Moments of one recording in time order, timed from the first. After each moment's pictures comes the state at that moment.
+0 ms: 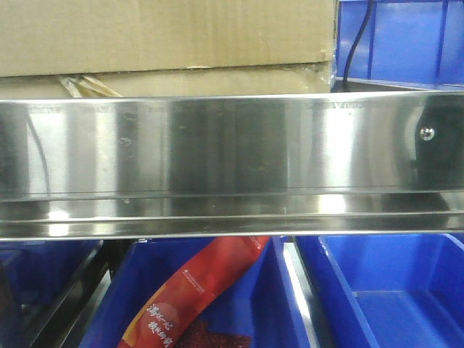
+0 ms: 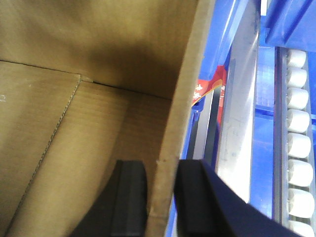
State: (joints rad) left arm -0.17 1.78 -2.00 0.20 1.22 -0.30; right arm 0.44 2.00 -2.32 -0.01 1.24 0.14
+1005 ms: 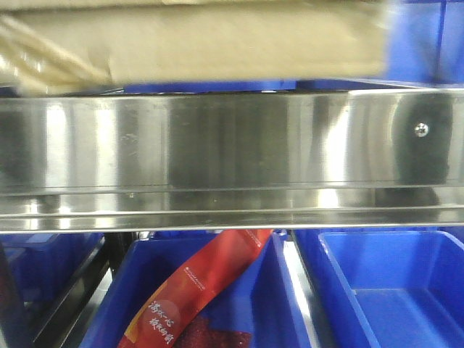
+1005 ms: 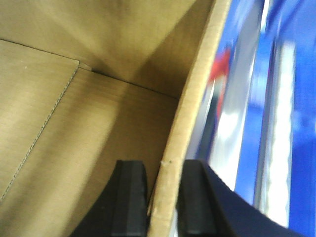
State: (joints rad) left arm -0.30 1.35 -1.71 0.19 1.25 -0.32; right arm 0.58 1.60 -1.97 -0.09 1.27 0.15
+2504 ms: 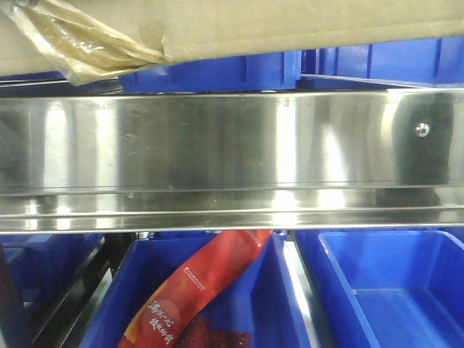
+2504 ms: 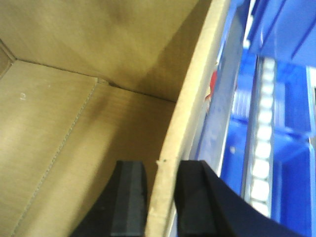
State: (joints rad) left arm -0.39 1.29 -1.67 0.21 1.21 -0.36; right arm 0.58 1.47 -1.90 -0.10 1.20 0.16
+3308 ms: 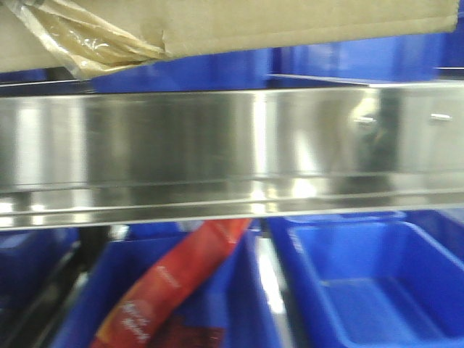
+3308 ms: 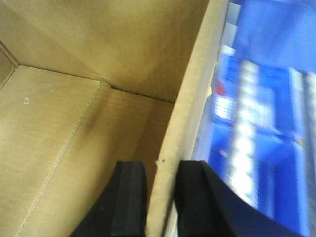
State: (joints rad) left arm -0.39 1.29 -1.67 0.22 1.20 -0.36; right arm 0.58 1.47 -1.90 -0.10 1.17 0.16
